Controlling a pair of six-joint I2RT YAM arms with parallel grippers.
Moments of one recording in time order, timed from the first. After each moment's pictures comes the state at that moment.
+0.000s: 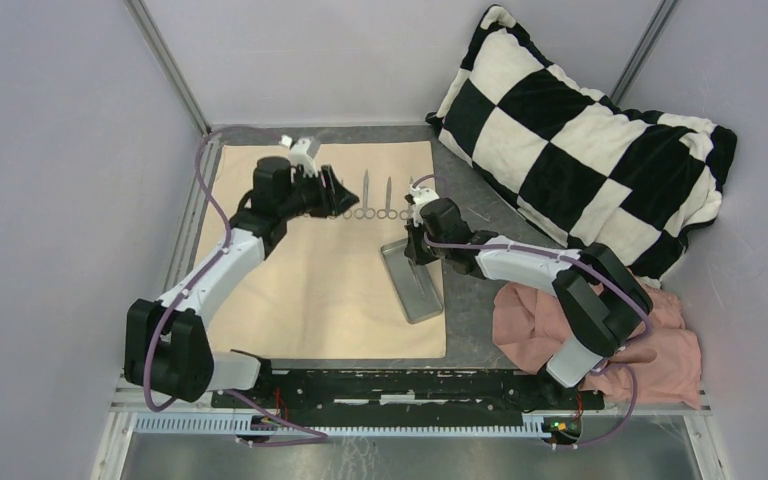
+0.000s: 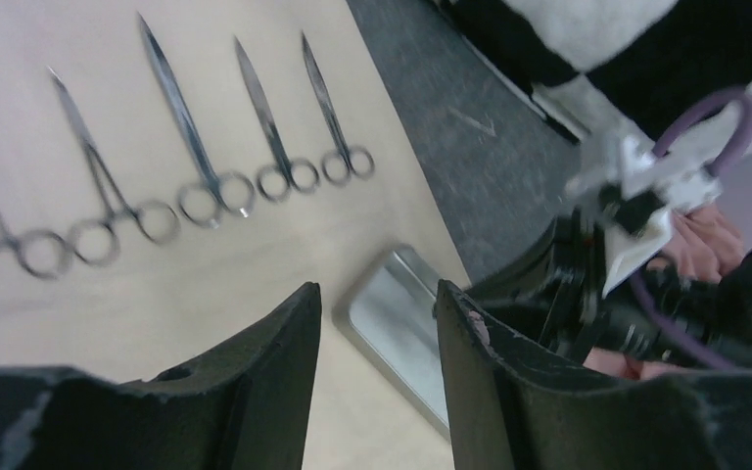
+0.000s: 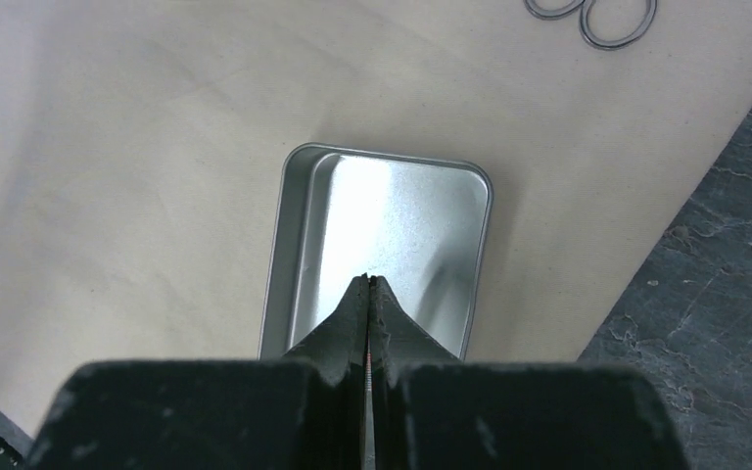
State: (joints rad) left arm -0.27 1.34 1.02 -0.09 0.39 -0.33; right arm 0.73 1.66 0.93 0.02 -0.02 0.33
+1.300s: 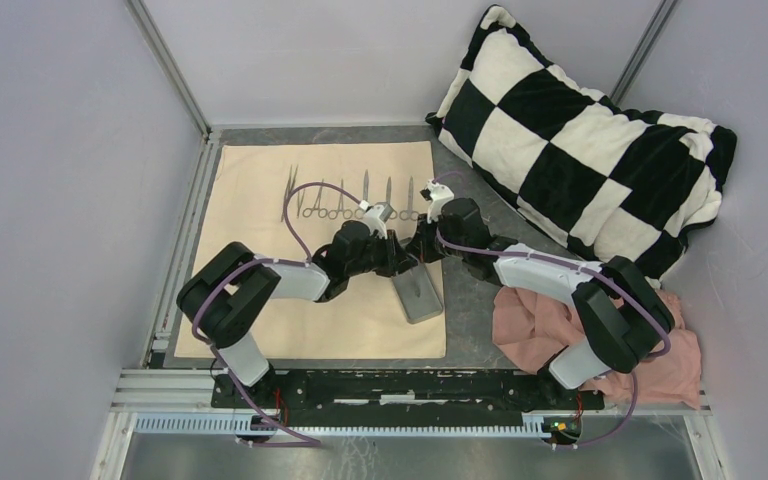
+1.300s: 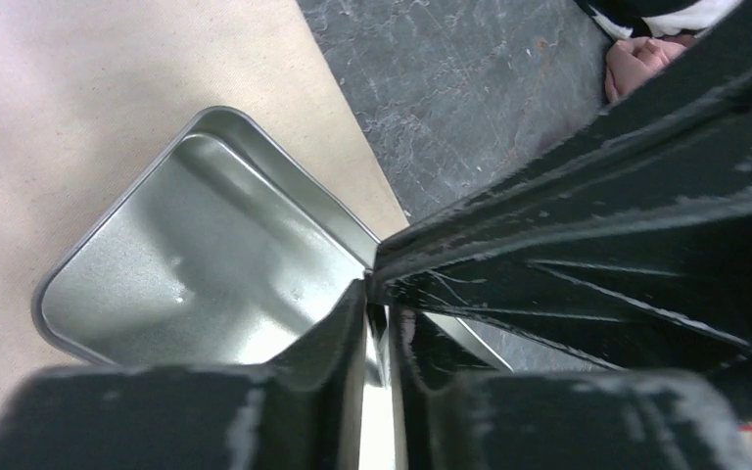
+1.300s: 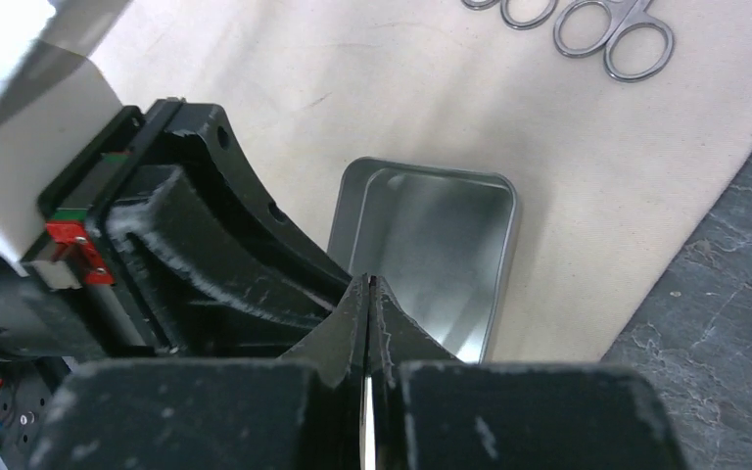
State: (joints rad) left arm -0.70 1.68 0.64 0.62 0.27 -0.63; right arm 0.66 1.53 0.80 0.17 -0.17 0.39
